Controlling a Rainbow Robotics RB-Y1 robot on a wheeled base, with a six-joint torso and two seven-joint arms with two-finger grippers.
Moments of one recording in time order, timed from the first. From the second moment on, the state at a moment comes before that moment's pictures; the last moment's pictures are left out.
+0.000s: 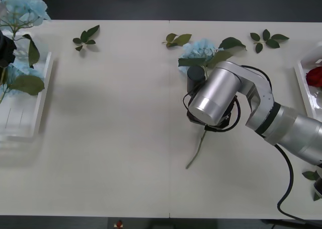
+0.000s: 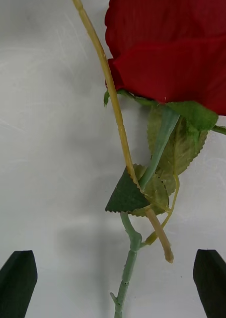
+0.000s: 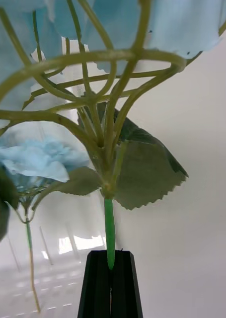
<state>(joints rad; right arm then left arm) -0.78 -0.51 0.84 -1.54 -0.51 1.52 0.30 -0.60 1.00 0.02 -1.63 0.97 1.59 -1.58</state>
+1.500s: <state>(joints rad) -0.72 -0.51 0.93 -1.50 -0.44 1.39 0.30 -0.78 0.99 -0.24 -0.66 0.96 1.08 -2.25</state>
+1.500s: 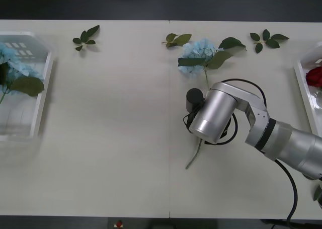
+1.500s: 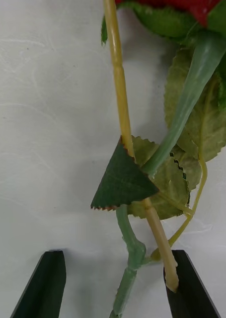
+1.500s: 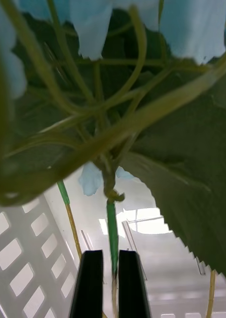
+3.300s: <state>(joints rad) -0.66 -1.02 0.93 -1.92 -0.54 1.33 0.49 -0.69 1.03 0.13 -1.04 1.70 1.74 -2.70</state>
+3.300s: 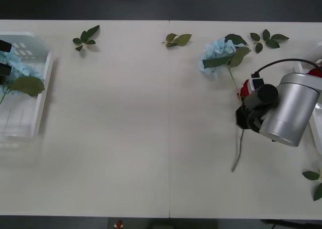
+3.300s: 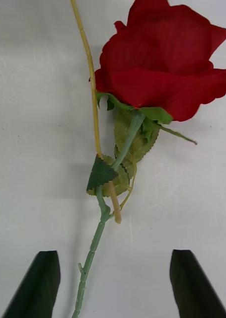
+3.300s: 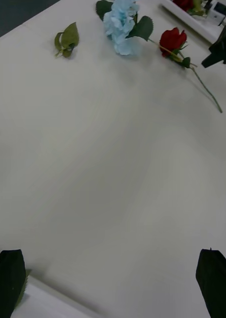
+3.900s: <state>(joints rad) -0.66 -1.02 0.82 -1.86 -0.67 1.27 0.41 -0.69 0.93 -0.04 -1.06 1.91 1.73 -2.70</state>
